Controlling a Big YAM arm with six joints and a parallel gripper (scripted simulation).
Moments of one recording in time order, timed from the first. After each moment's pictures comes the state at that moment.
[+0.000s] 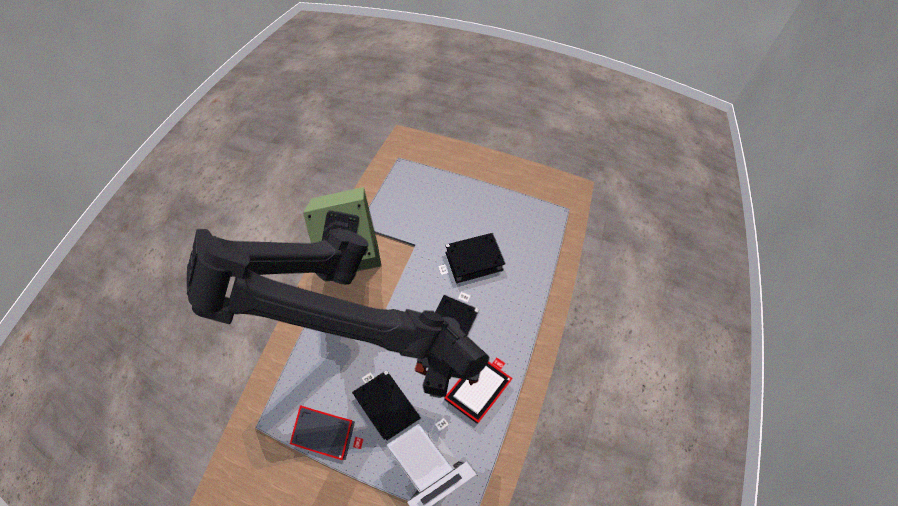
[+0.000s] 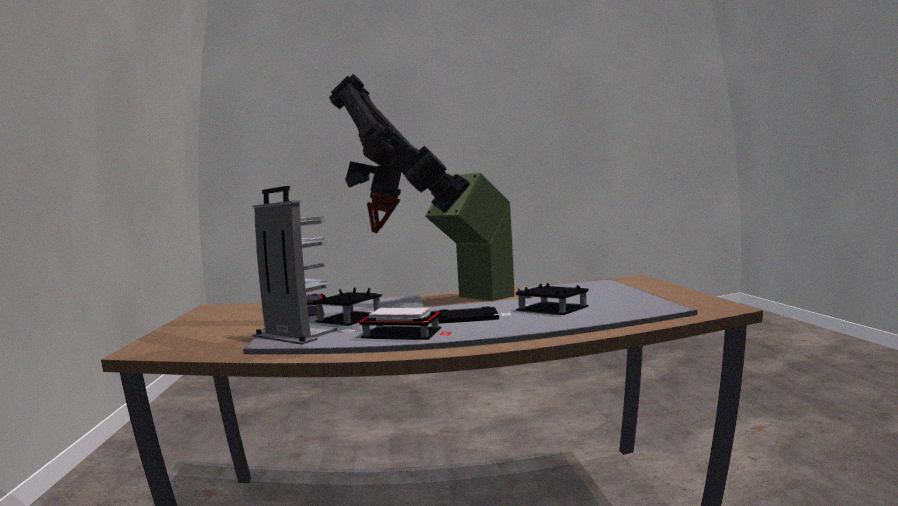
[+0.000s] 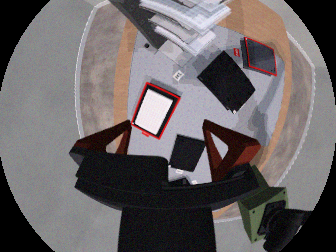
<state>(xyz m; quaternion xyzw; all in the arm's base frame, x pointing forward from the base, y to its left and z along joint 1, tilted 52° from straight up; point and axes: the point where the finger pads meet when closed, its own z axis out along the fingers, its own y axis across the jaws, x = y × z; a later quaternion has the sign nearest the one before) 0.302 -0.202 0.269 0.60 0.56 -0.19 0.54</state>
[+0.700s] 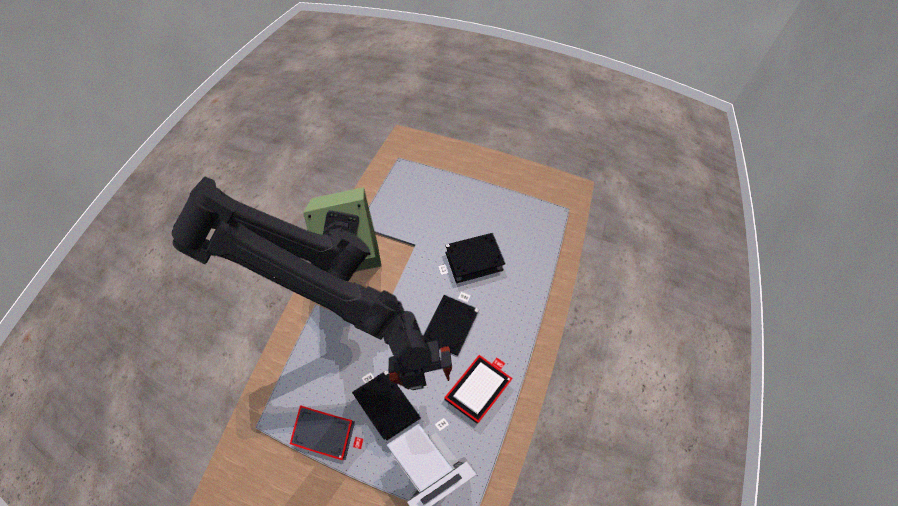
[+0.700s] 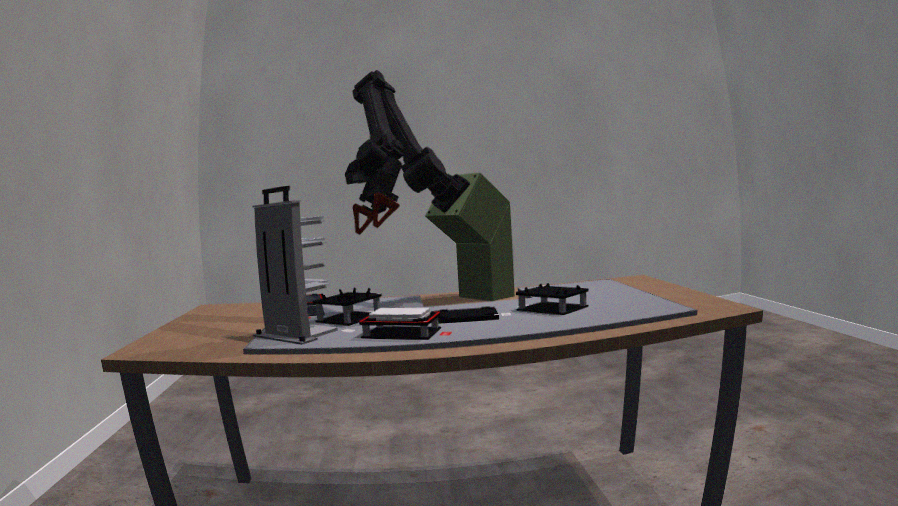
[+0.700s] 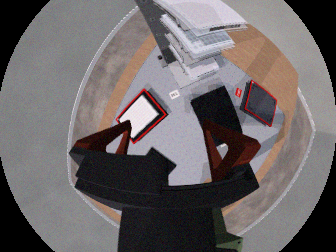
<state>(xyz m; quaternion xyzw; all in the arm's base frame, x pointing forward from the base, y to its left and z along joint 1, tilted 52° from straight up) 0.250 -0.222 0.265 0.41 0.62 -0.29 0.60</state>
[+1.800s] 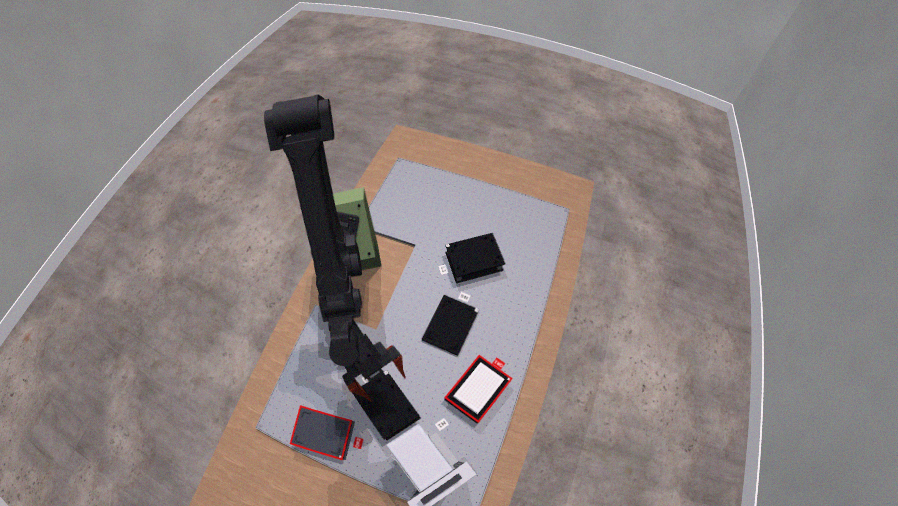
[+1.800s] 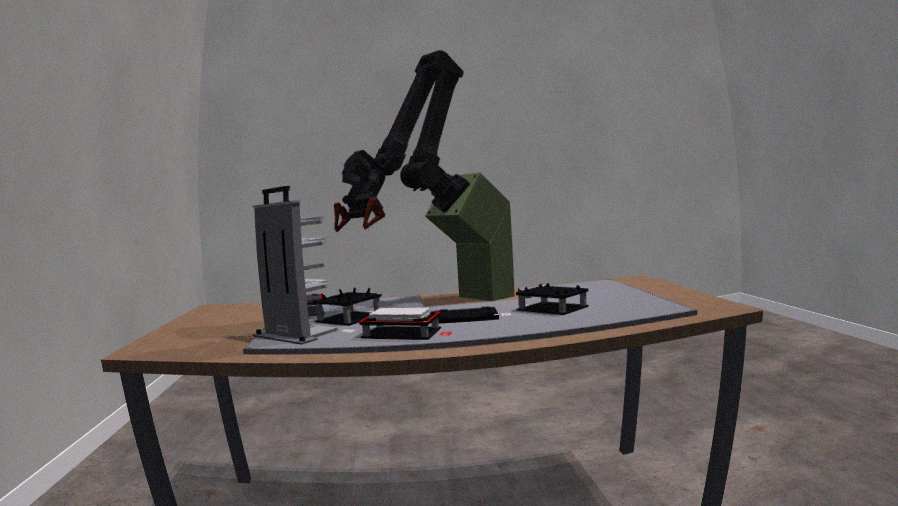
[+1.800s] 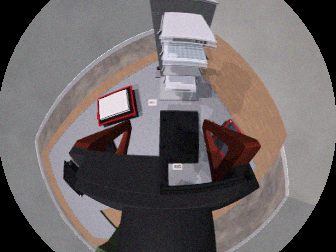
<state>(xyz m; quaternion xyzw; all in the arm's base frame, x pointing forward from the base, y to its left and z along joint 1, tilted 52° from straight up) 0.159 -0.255 0.261 0.18 0.66 -0.40 0.61</state>
